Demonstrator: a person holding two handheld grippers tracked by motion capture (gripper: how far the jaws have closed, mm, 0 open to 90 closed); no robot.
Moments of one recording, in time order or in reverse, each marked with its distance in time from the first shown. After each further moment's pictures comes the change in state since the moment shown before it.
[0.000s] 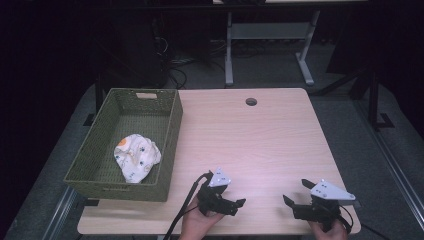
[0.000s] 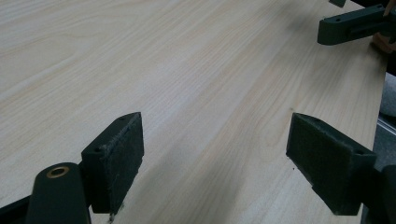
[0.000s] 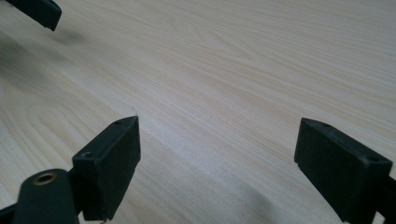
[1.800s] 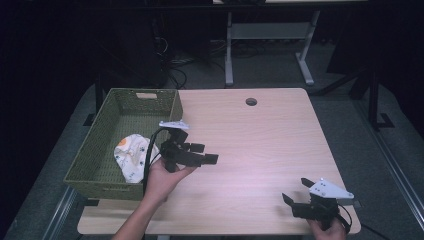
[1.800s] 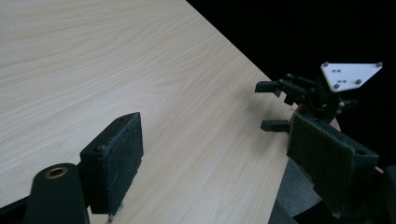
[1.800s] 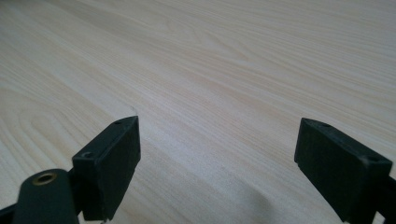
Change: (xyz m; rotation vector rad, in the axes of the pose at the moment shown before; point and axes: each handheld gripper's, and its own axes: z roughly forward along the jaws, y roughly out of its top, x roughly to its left) left arm 0.083 0.079 -0.110 -0.077 -0.183 -0.243; right arm 0.000 0.002 0.003 -0.001 -0.012 0.007
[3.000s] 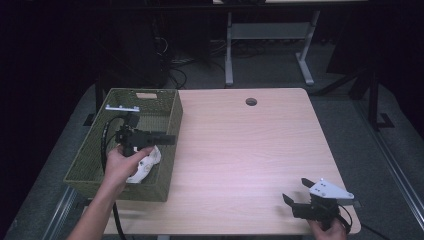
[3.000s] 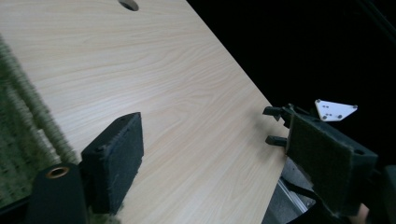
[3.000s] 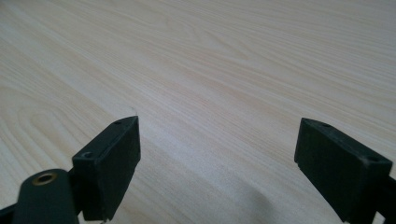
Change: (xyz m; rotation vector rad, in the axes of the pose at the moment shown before) left arm 0.063 0.002 -0.094 -0.085 0.013 -0.162; right arm 0.000 -0.001 -0.001 0.003 -0.001 -0.005
